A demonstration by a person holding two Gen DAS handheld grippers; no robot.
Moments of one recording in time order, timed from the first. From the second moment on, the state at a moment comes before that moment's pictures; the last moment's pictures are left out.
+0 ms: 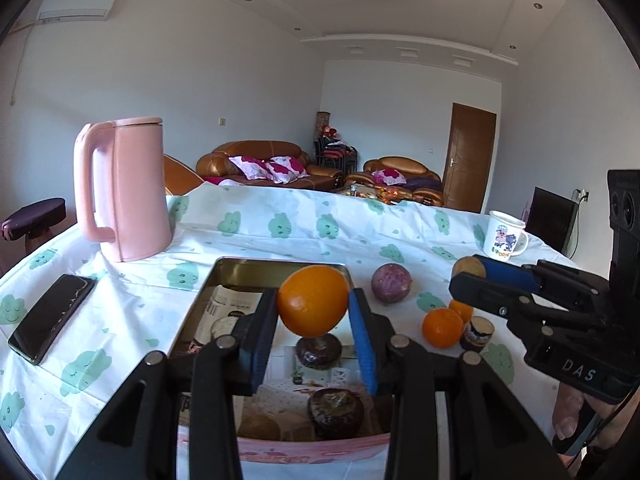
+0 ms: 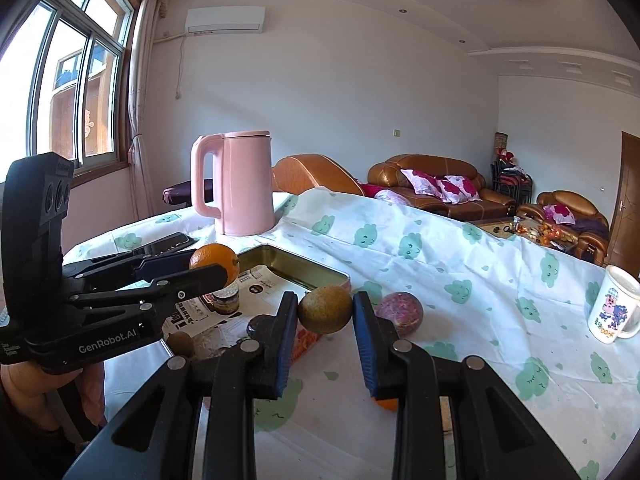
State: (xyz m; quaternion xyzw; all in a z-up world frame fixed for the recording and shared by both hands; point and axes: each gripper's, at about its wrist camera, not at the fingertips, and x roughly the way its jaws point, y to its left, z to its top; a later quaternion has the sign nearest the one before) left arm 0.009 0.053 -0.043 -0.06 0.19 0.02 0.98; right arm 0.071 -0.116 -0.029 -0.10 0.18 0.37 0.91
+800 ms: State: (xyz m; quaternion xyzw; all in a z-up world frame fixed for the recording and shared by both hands) left arm 0.016 0.069 -0.078 -0.07 0.27 0.04 0.96; right arm 0.079 -0.041 -0.068 -0.19 0.26 0.40 0.86
